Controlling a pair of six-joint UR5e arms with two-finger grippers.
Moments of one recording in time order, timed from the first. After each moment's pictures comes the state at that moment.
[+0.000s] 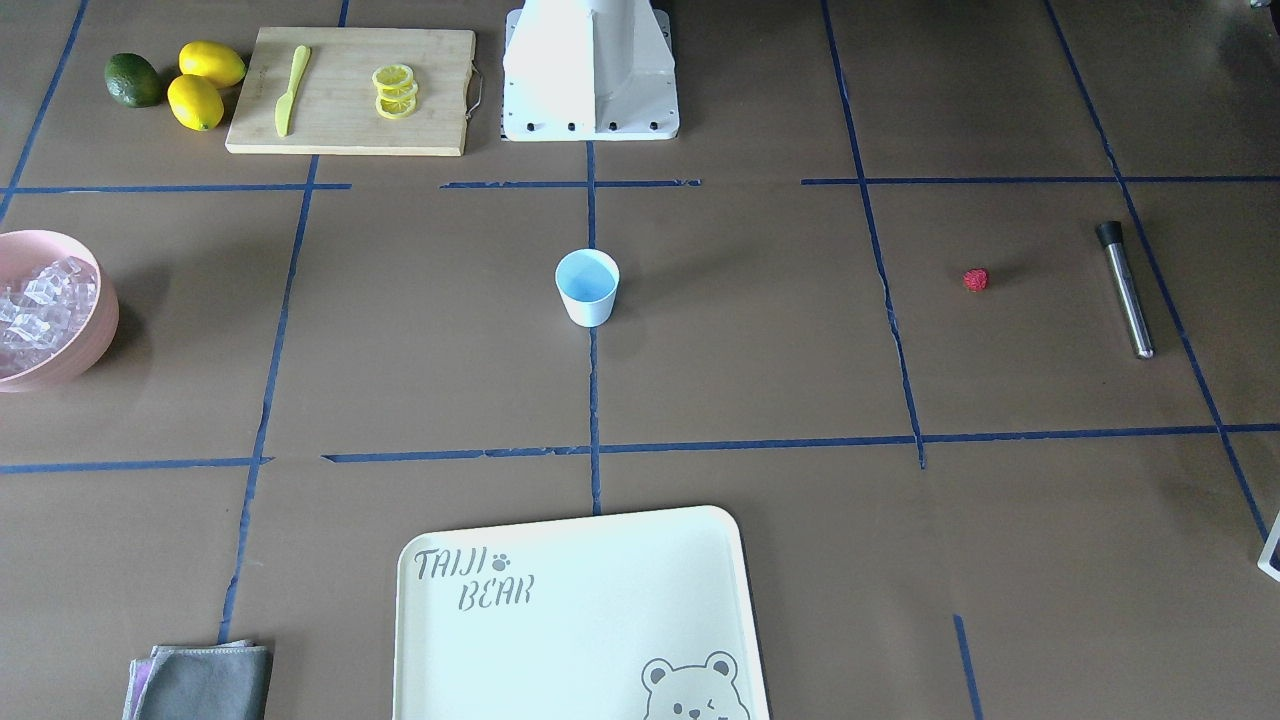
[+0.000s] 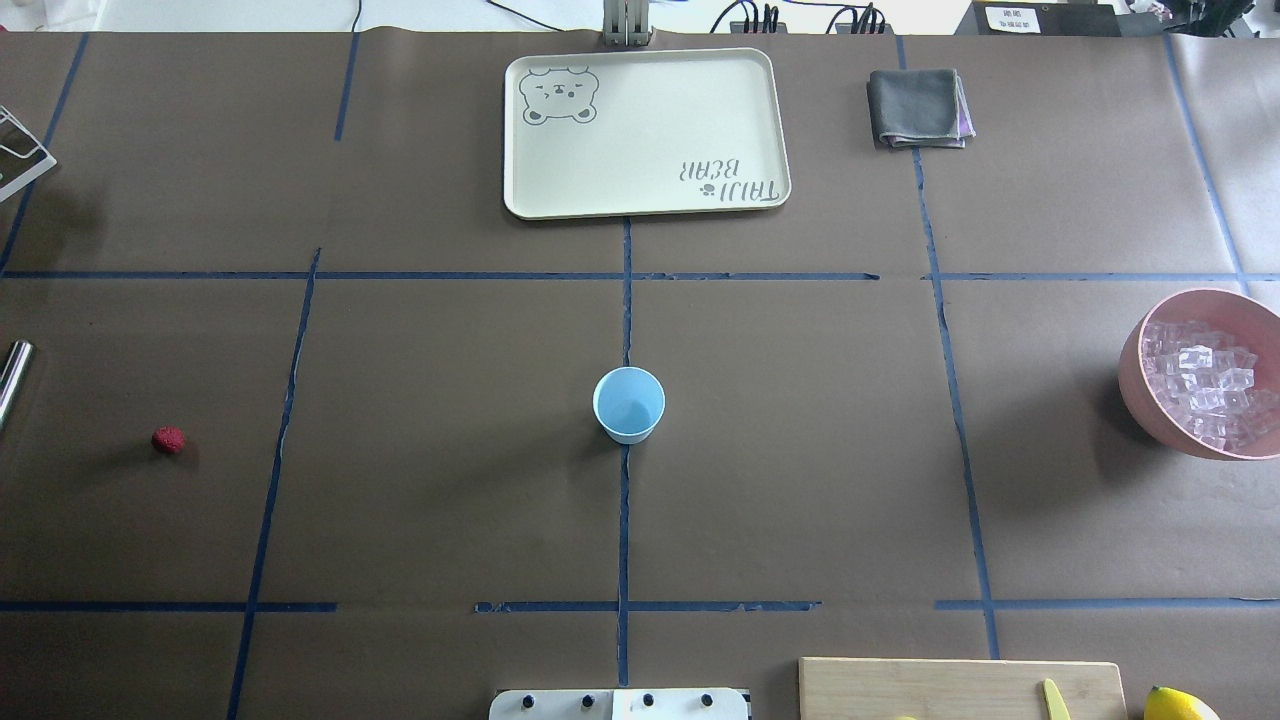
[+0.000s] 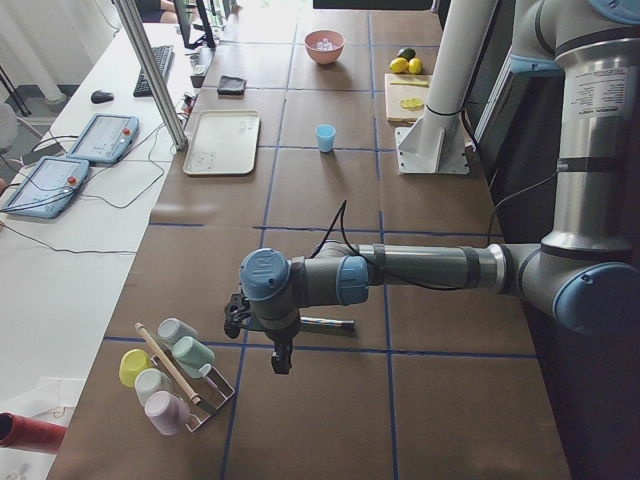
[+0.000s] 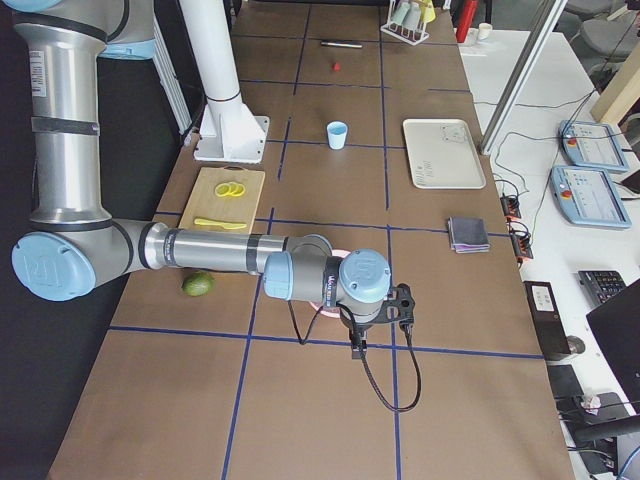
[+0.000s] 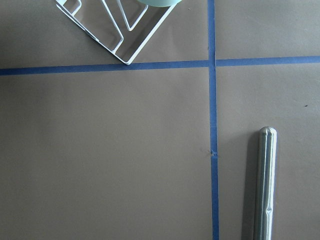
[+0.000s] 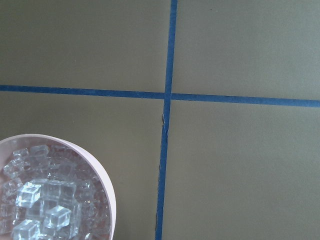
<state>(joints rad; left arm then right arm) -1.61 -1.53 -1.62 -1.47 -2.34 0.12 1.65 -1.61 1.61 -1.60 2.44 -0.13</state>
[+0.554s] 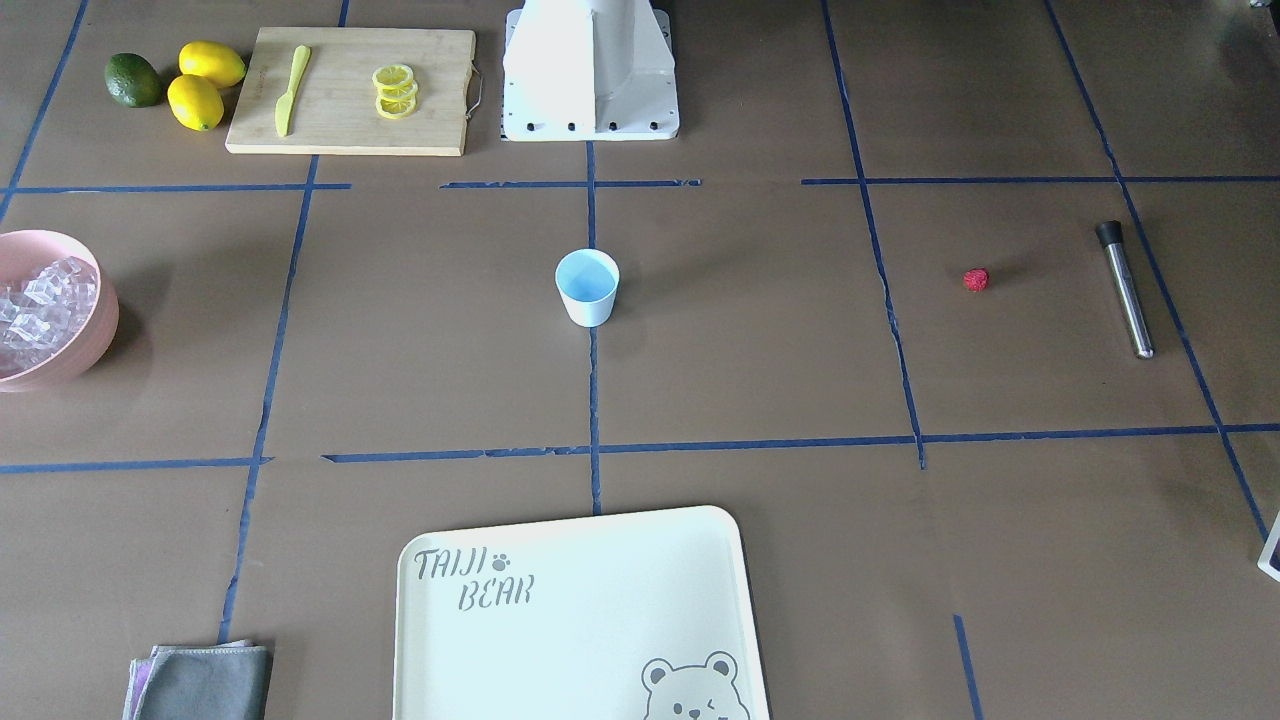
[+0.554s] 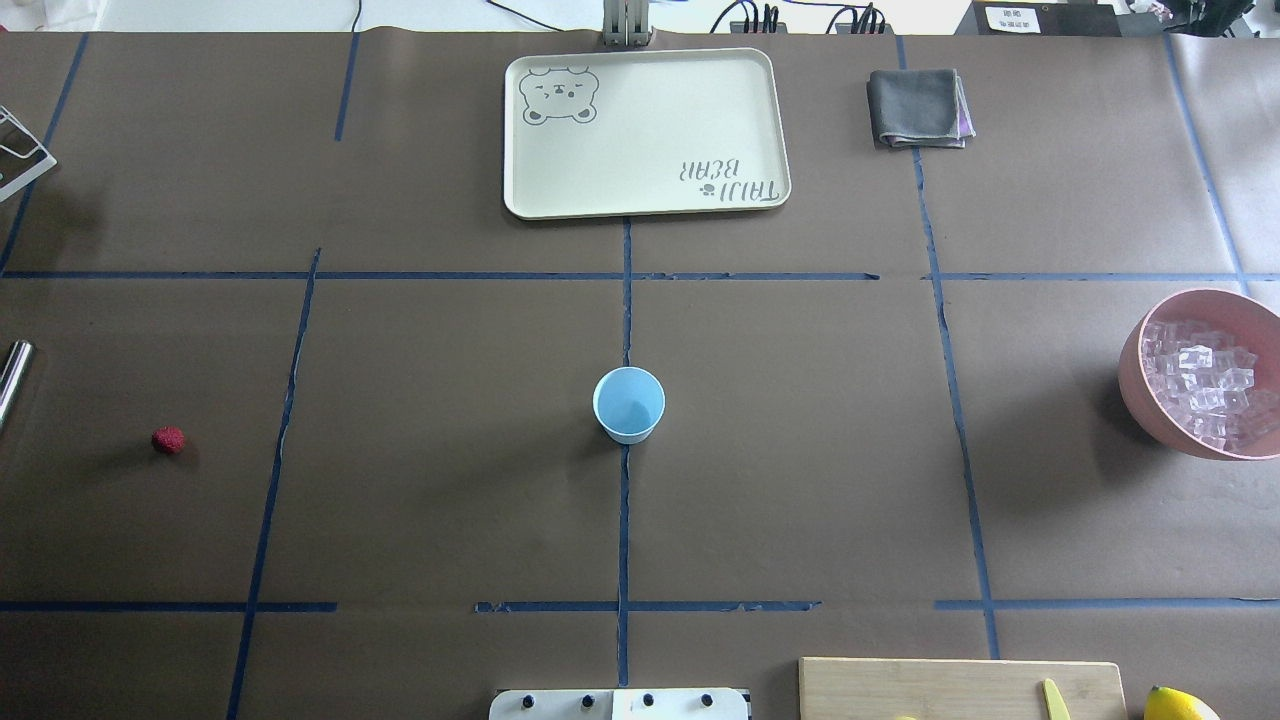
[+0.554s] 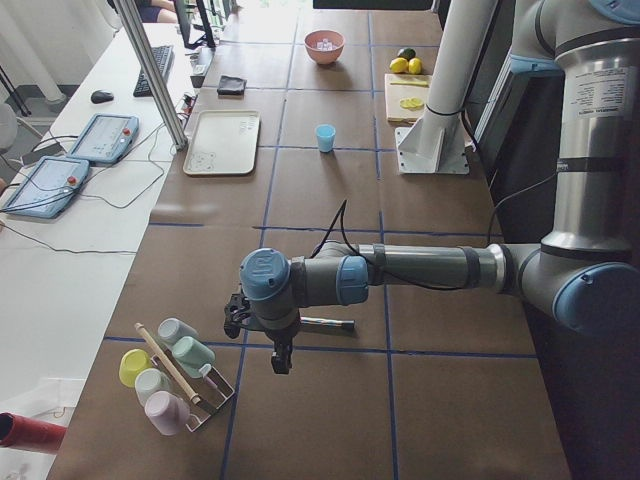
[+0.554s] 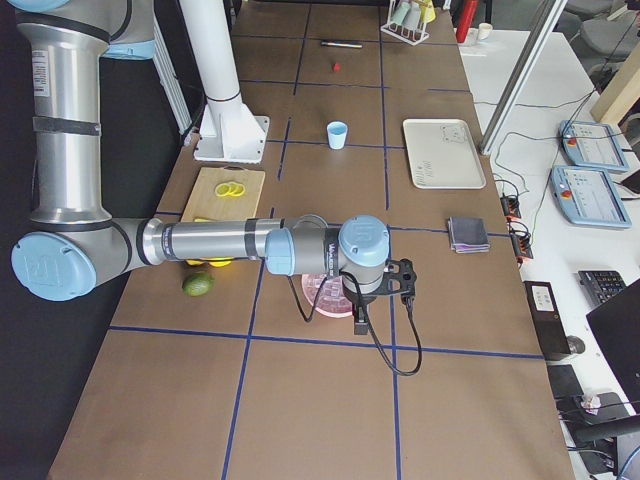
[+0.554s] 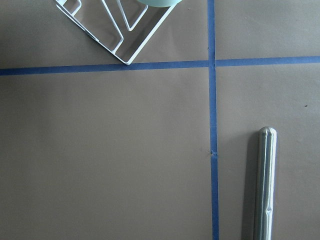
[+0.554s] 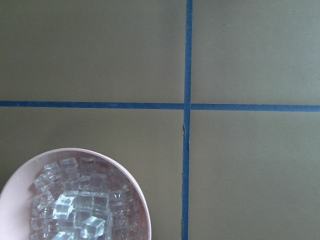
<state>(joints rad) -1.61 -1.53 -1.62 -1.47 -2.34 0.12 1.58 -1.64 1.75 -1.59 2.39 0.06</state>
